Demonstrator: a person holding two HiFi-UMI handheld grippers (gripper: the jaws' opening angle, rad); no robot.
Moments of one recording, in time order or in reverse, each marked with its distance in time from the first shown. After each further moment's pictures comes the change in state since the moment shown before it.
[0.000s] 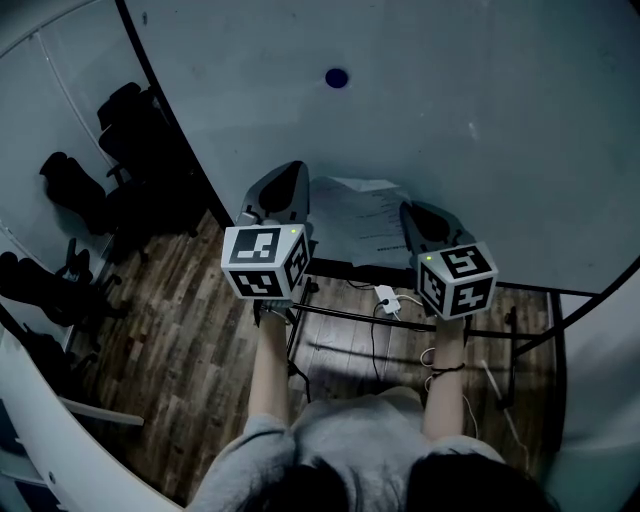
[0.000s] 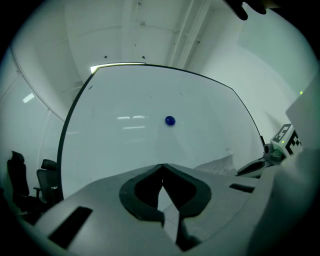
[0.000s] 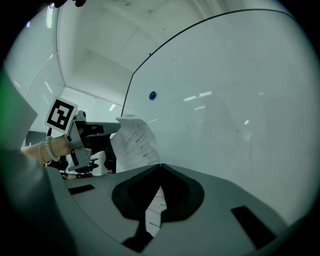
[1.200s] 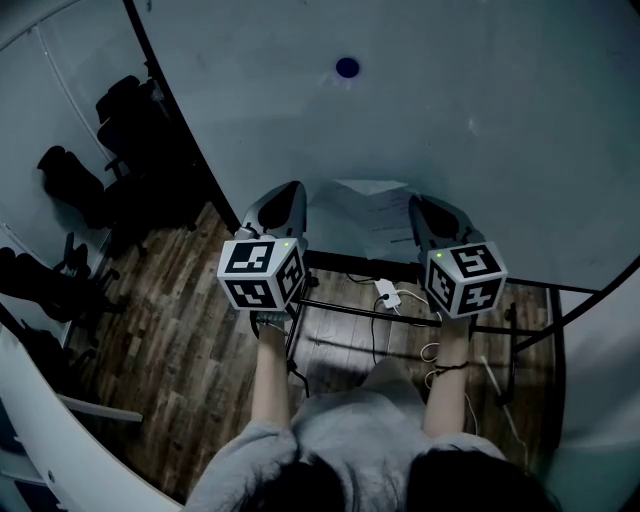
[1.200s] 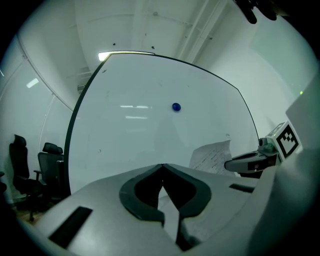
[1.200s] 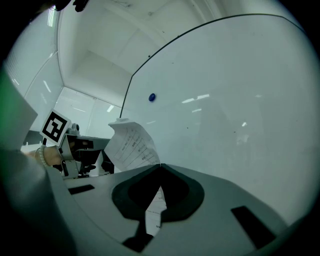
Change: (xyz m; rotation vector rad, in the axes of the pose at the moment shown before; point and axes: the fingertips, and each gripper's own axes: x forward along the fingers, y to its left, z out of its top) left arm -0.025 0.012 -0.048 -0.107 0.098 -0.009; right arm -0.002 0.001 0.001 -0.001 -0.025 -0.030
